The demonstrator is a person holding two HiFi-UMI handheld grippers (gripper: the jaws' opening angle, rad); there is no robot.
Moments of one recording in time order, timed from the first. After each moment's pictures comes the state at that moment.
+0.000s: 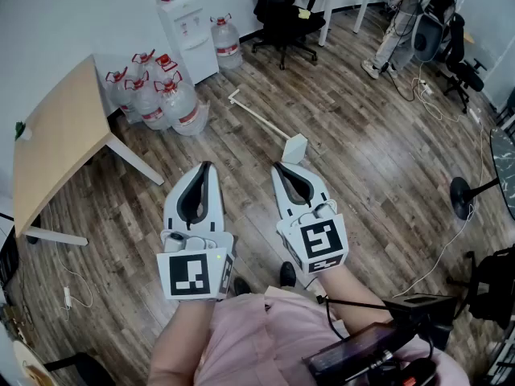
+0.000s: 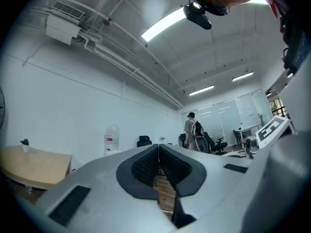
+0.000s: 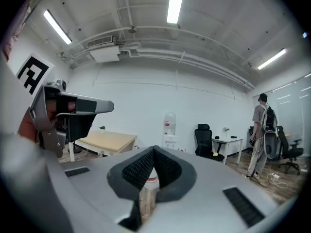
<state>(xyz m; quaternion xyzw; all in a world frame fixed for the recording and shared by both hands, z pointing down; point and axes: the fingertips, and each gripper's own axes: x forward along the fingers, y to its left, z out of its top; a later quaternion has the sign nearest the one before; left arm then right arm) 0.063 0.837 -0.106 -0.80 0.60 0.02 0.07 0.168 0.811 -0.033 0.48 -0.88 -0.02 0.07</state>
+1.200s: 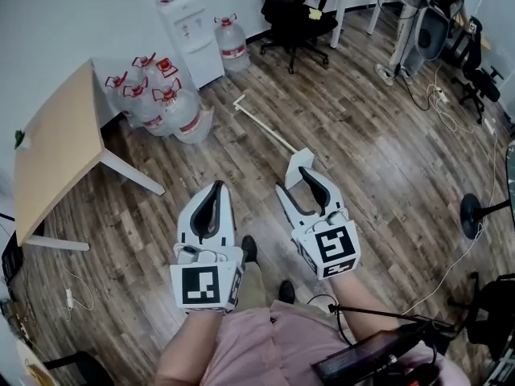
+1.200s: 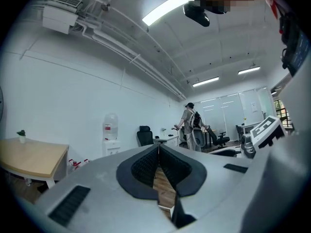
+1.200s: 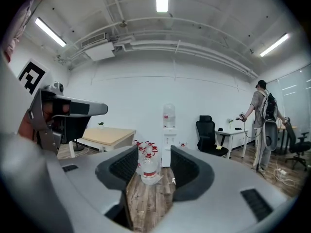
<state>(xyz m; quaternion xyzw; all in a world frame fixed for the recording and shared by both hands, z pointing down) 0.114 0.720 -0.054 -0.79 0.61 -0.01 0.02 0.230 0.685 0.014 0.45 -0.89 0.01 0.09</state>
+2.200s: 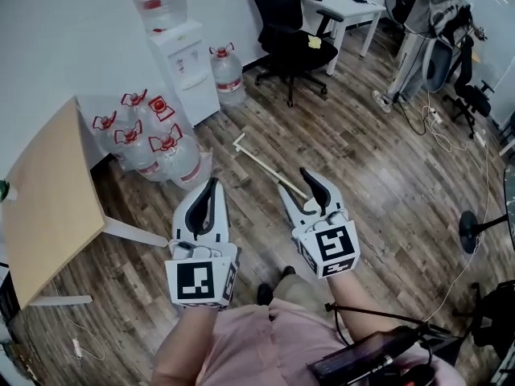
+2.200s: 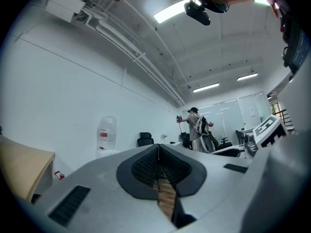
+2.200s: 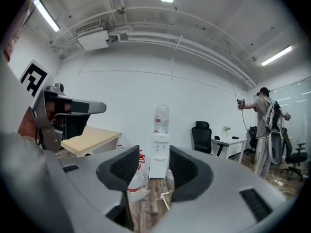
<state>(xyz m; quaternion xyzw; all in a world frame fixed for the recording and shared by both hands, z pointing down) -0.024 0.473 -0.076 -0.81 0.58 0.03 0.04 0.112 0.447 -0.012 0.50 -0.86 -0.02 0.09</state>
